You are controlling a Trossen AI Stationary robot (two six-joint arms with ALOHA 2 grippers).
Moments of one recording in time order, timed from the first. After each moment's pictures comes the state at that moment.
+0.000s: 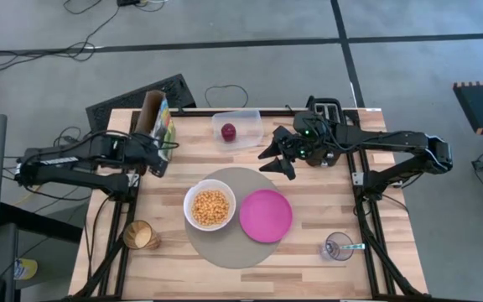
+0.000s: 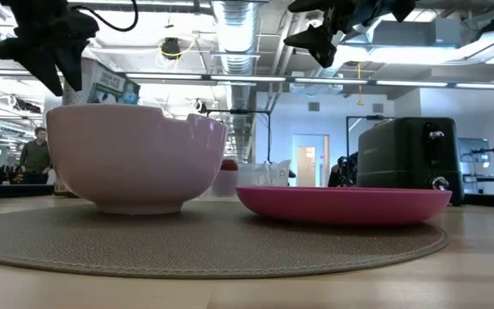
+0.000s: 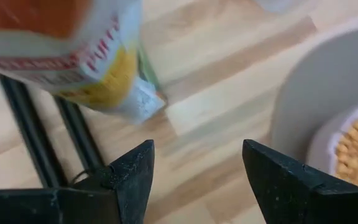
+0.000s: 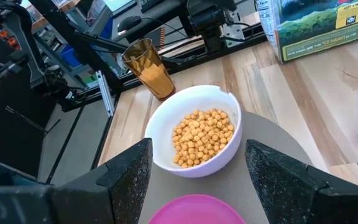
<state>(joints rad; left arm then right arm) 0.12 0.84 0.95 -1.35 -0.37 -0.95 -0.23 1.30 1.05 -0.17 -0.44 0.27</state>
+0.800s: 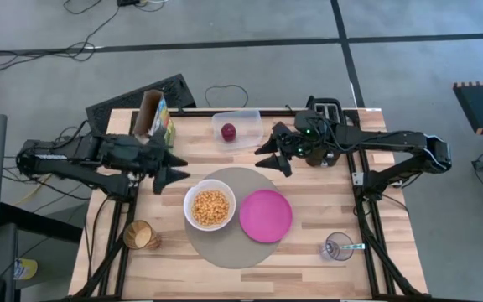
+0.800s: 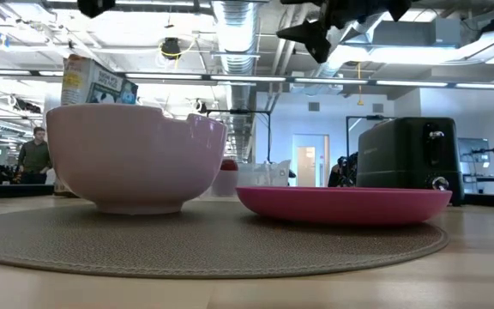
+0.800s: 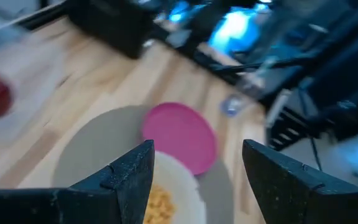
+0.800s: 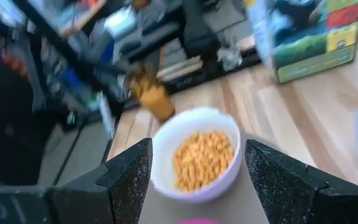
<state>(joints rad) -0.10 0.84 1.06 -0.67 -0.12 -0.60 -0.23 1.31 1.06 -0.05 -0.40 0.35</state>
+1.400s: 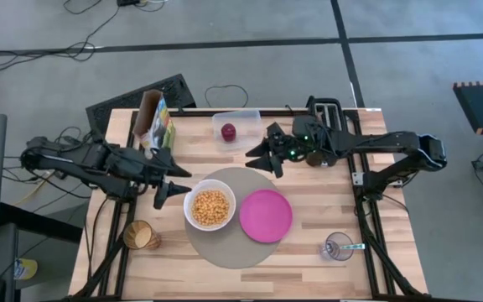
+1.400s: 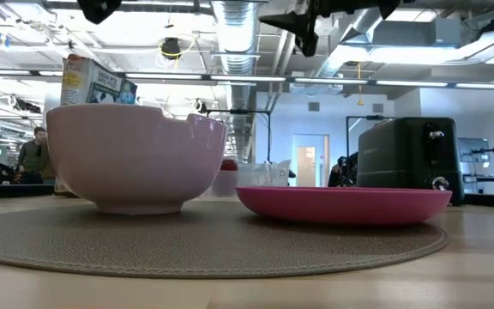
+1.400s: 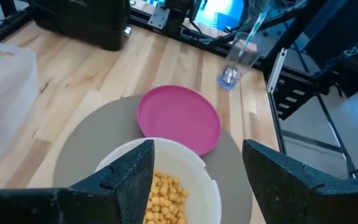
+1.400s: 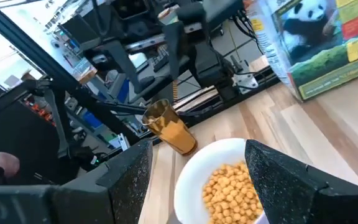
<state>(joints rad) -0.20 0.84 0.95 -0.59 -0.14 -0.45 -0.16 1.36 1.06 0.12 -0.32 0.55</state>
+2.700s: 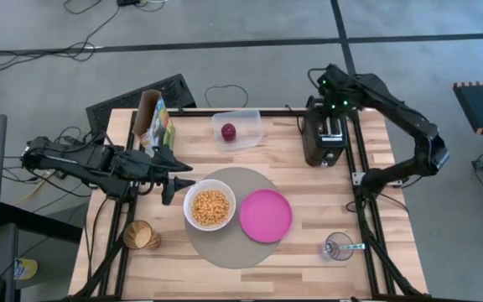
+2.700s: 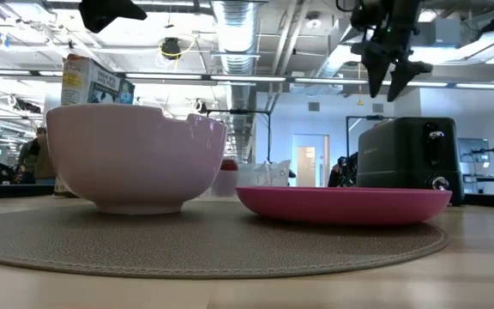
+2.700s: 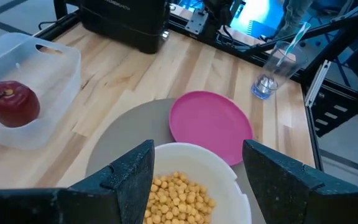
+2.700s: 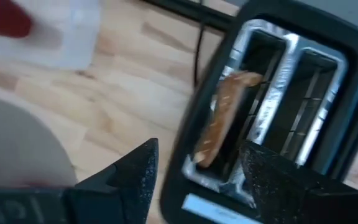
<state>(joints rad) -0.20 0.86 0.94 -0.59 -0.28 -0.49 -0.81 1.37 1.44 -1.27 0.05 0.39</state>
